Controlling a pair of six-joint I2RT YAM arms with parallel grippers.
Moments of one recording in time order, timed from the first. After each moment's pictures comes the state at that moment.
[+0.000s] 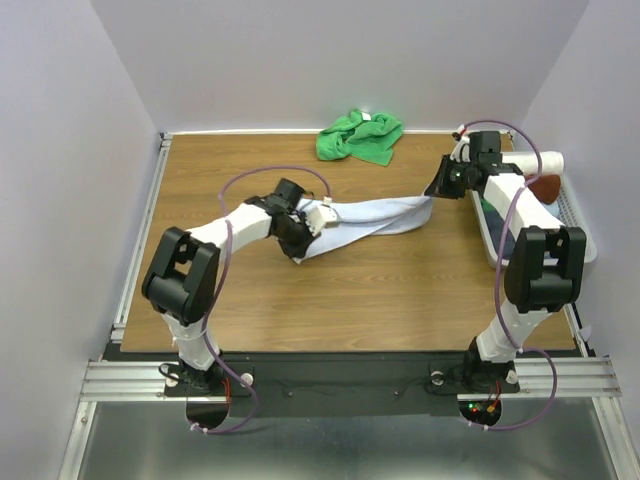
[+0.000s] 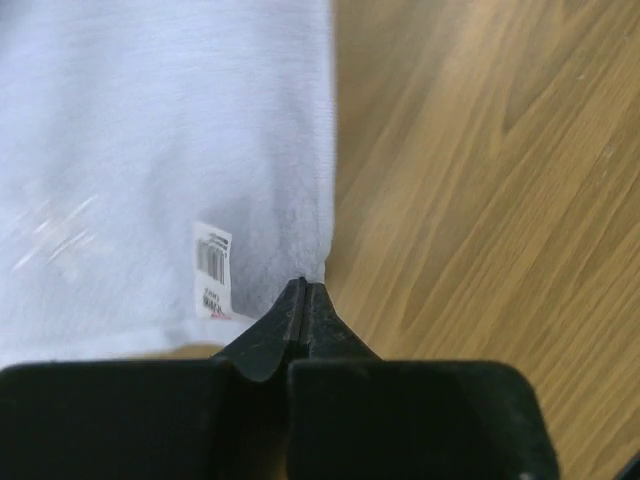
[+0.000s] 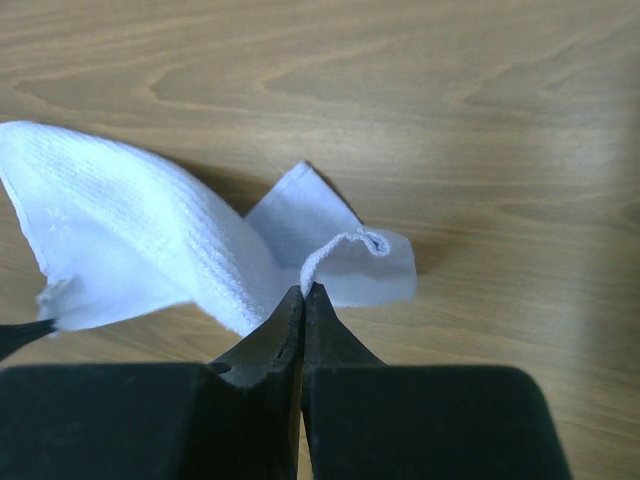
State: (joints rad) left arm -0.53 1.77 1.15 -0.54 0.36 0.55; right arm -0.01 1.76 1.38 -0.48 -0.41 0.23
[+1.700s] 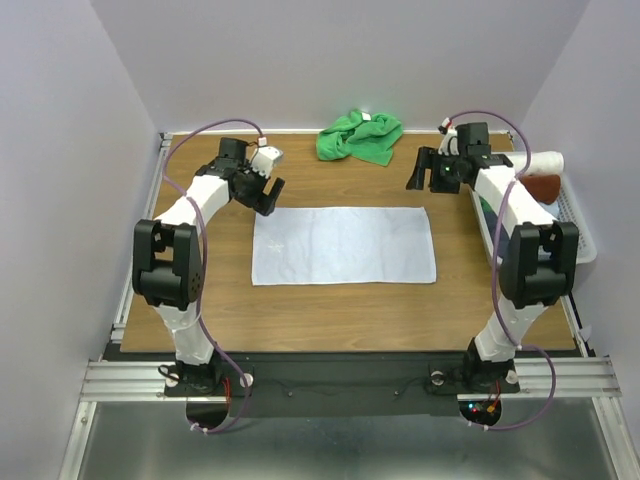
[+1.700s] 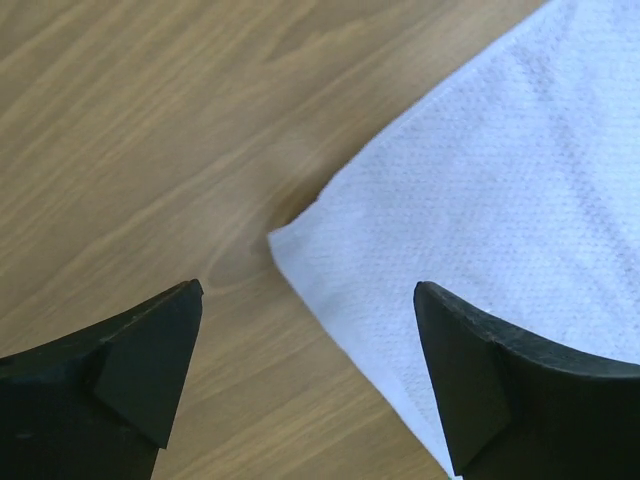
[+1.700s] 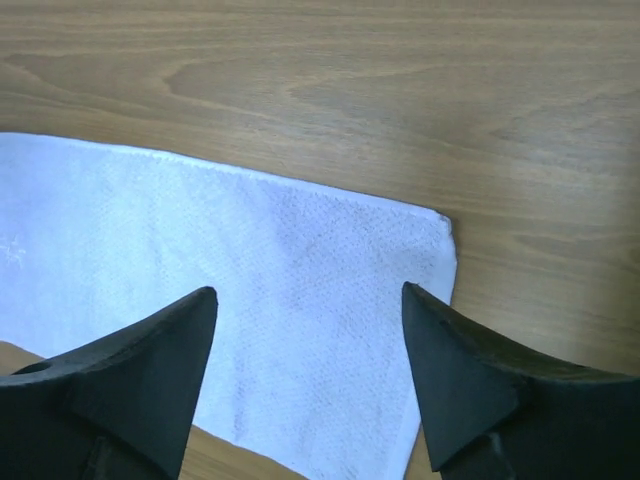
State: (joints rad) left arm -0.19 1.82 1.38 -0.49 0.24 0.38; right arm 0.05 1.82 1.50 -0.54 -0.36 0.18
